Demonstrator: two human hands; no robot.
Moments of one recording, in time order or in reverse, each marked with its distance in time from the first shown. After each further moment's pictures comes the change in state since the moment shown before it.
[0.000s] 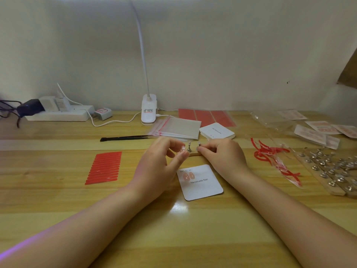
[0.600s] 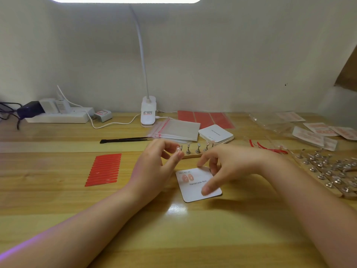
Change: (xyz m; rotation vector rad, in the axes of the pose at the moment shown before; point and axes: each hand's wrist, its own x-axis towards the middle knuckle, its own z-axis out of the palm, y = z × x) left_hand -0.001 -0.001 -0.004 -0.011 0.010 -0.053; right_hand 0.004 -0.023 -0.059 -0.286 -0.807 -0.028
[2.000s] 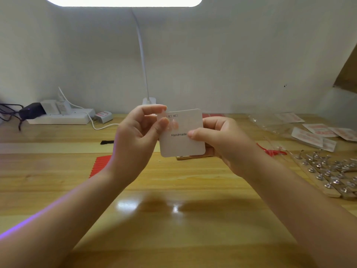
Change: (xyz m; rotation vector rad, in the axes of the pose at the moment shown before) left_hand 0.023 0.036 -0.038 -0.493 0.184 0.111; right_hand -0.019 -0.052 0.002 1.101 0.445 -0.270
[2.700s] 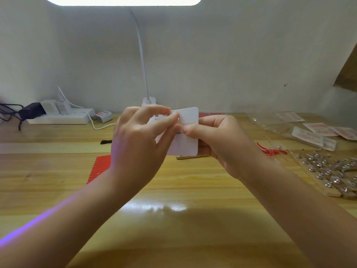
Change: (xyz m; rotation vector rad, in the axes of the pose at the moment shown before) left_hand -0.007 0.014 0.005 0.933 0.097 0.520; right_hand -0.008 -0.008 0.012 -0.008 0.041 -0.052
